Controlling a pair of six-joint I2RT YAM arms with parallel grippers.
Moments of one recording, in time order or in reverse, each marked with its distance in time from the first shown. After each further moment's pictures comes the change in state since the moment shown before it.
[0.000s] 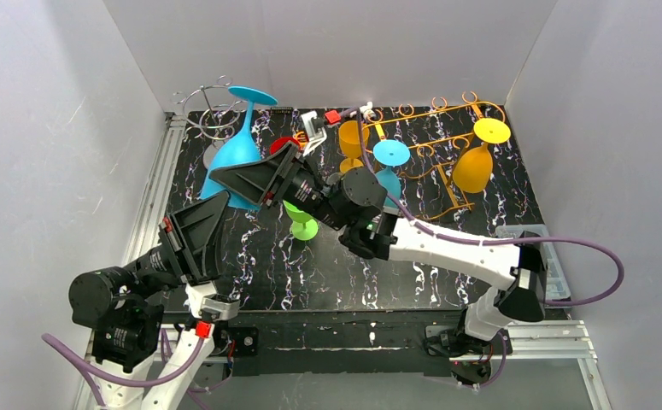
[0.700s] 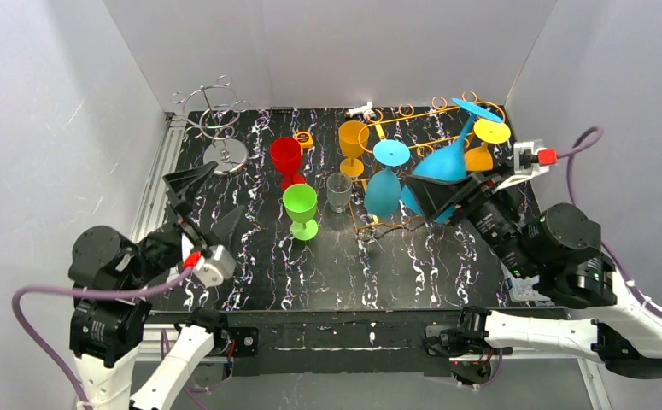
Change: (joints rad) left arm -0.002 0.143 0.257 -0.539 -0.202 -0.352; right arm 0.000 -0.834 -0.215 -0.951 0.577 -0.615
